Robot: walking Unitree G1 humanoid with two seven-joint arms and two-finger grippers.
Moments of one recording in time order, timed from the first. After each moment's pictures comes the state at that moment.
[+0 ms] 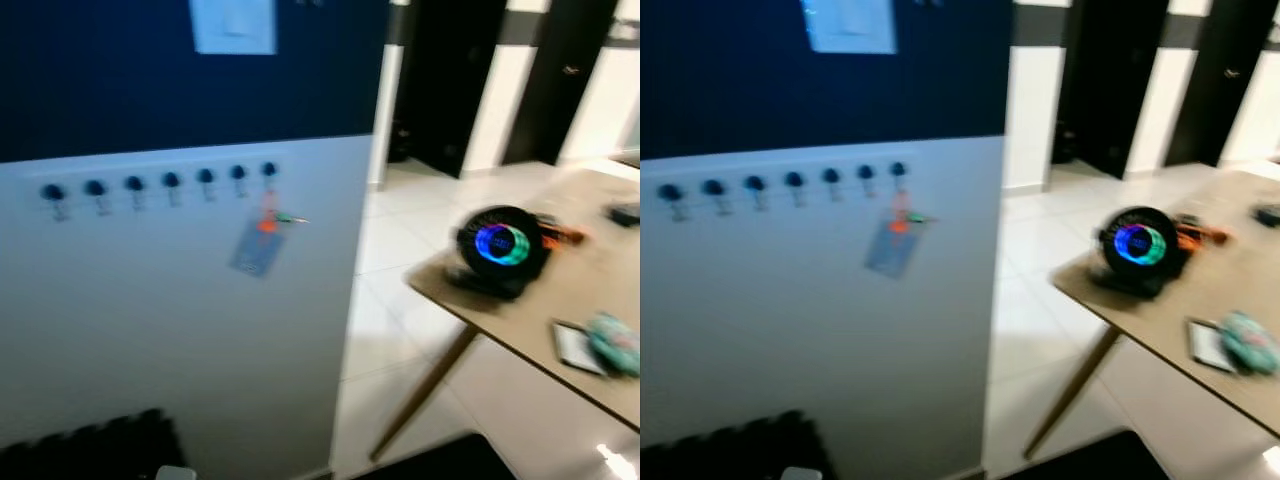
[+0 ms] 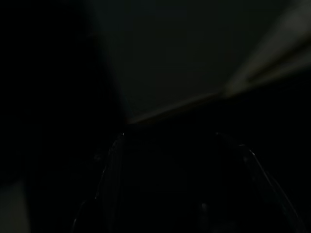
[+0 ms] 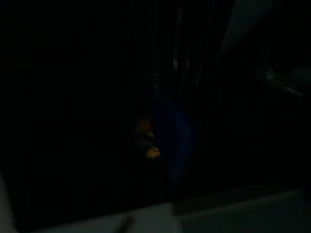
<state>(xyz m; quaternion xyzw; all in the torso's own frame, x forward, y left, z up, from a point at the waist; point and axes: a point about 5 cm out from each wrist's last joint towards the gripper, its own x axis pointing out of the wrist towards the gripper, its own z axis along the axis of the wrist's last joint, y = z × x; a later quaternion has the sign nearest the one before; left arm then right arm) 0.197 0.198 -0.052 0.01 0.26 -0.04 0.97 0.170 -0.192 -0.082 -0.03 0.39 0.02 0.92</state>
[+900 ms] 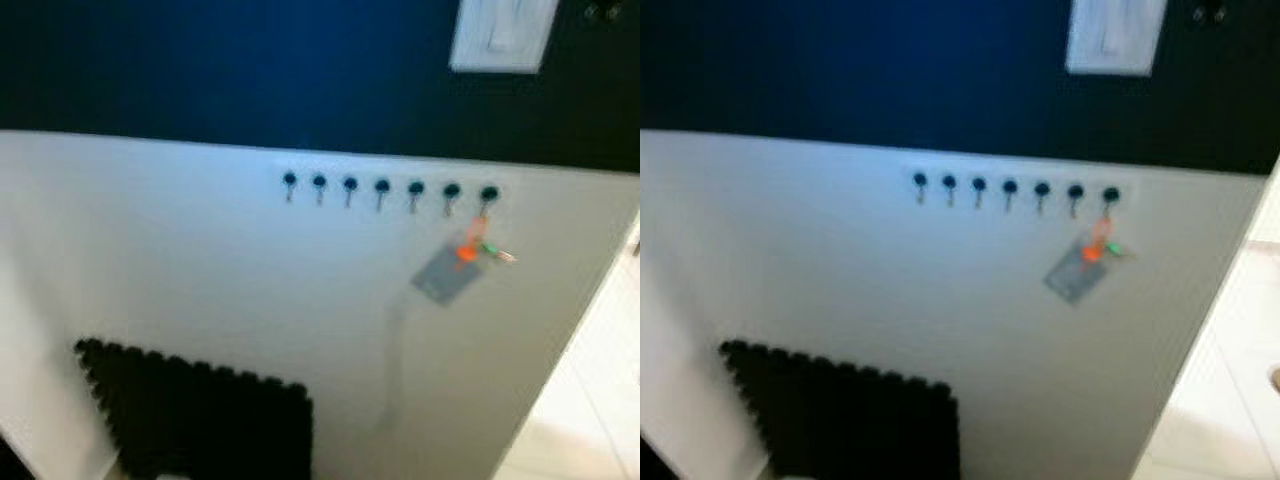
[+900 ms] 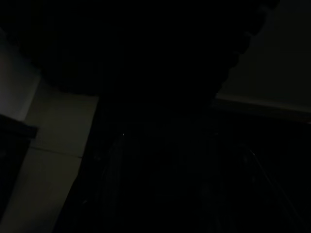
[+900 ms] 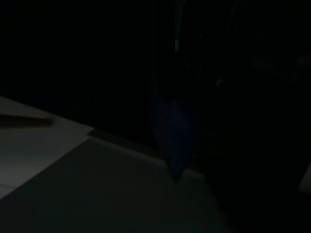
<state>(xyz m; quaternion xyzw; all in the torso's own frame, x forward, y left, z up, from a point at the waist) 0.191 0.201 -0.058 0.02 0.28 -0.04 0.96 0.185 -0.190 -0.075 -0.02 0.37 0.02 0.93</state>
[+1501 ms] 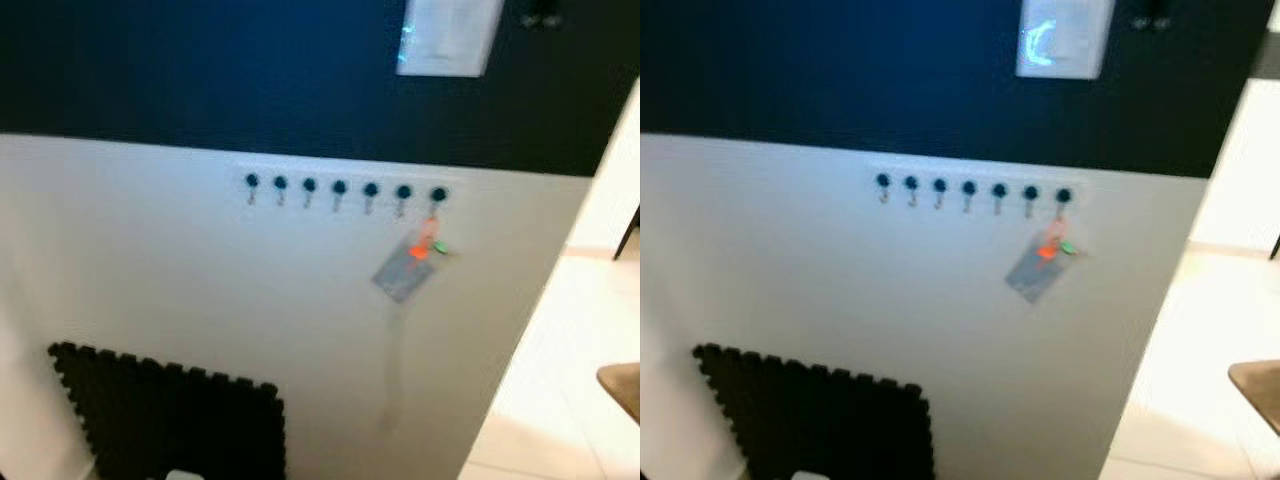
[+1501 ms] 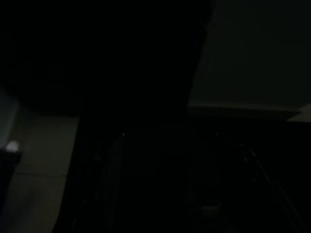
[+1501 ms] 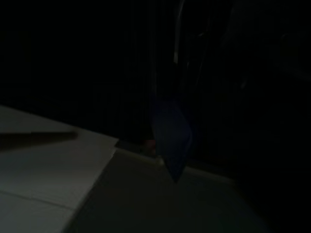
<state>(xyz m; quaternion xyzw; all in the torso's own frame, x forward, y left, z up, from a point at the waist) 0.196 0.193 -0.056 0.04 0.27 -0.06 0.96 0.176 -0.197 -0.078 -0.02 0.38 0.01 0.92</state>
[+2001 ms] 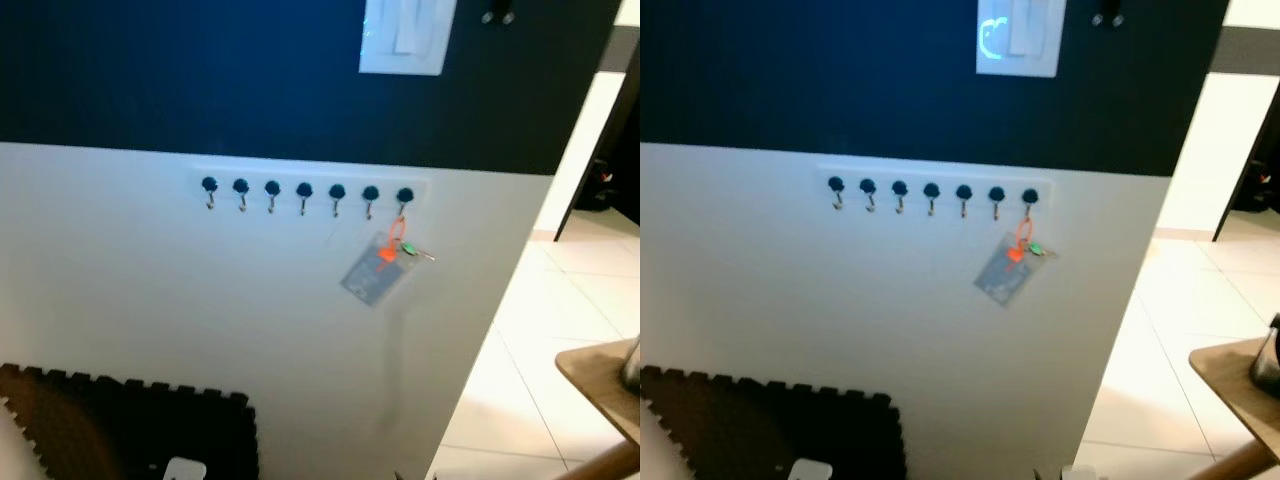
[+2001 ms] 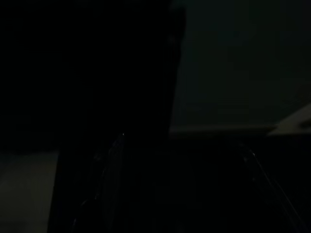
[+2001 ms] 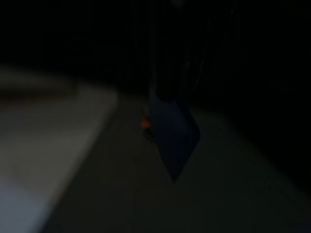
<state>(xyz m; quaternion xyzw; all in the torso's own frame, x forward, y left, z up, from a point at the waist) 0.213 0.190 -0.039 0.04 0.21 -0.08 0.97 0.231 -0.183 -0.037 0.02 0.22 0.05 0.97</state>
